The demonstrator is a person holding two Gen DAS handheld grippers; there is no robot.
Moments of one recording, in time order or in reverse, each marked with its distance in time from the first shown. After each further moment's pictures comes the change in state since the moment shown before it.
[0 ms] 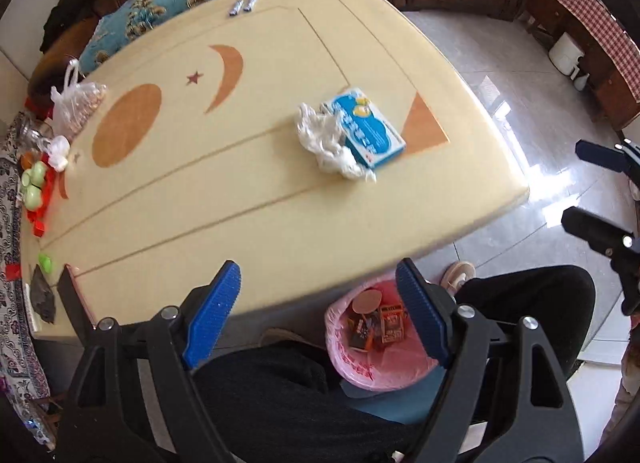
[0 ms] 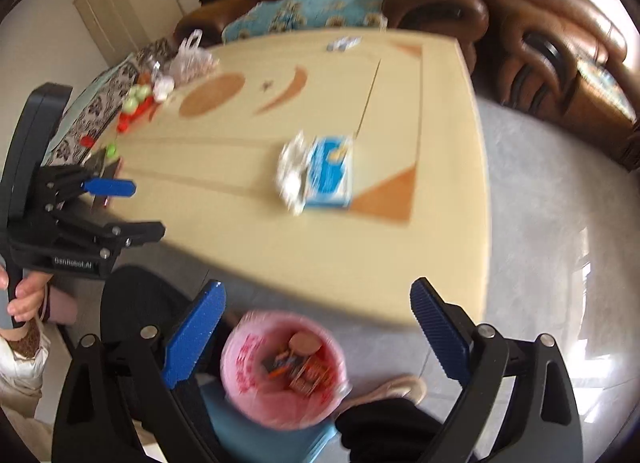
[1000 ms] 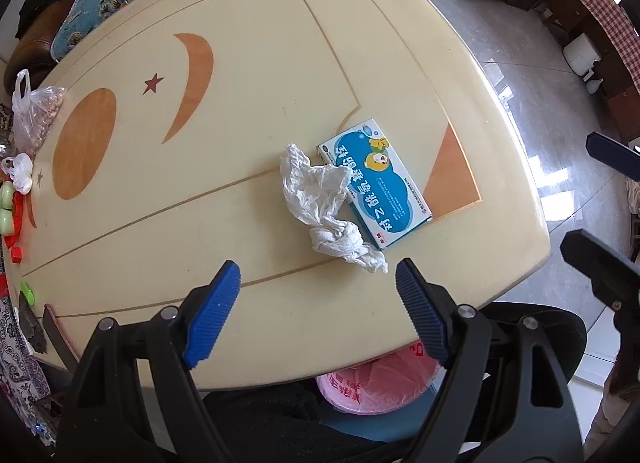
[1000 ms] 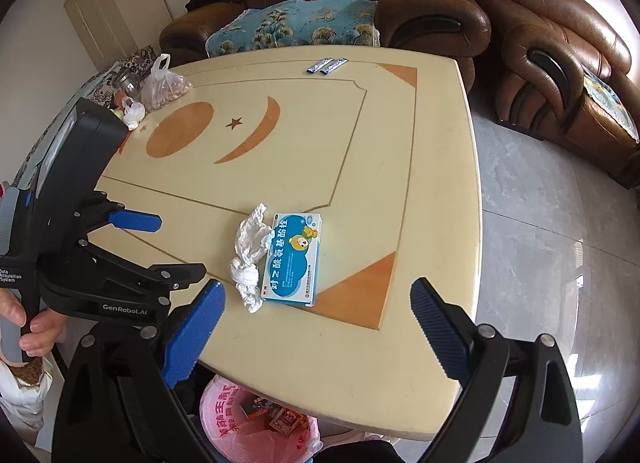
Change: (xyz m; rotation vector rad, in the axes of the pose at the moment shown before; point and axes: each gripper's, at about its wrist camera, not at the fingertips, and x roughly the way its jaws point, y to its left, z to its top) left arm 0.100 0.005 0.100 -0.034 0.167 -0.071; right arm 0.089 -0.027 0.084 -0.012 0.057 -0.003
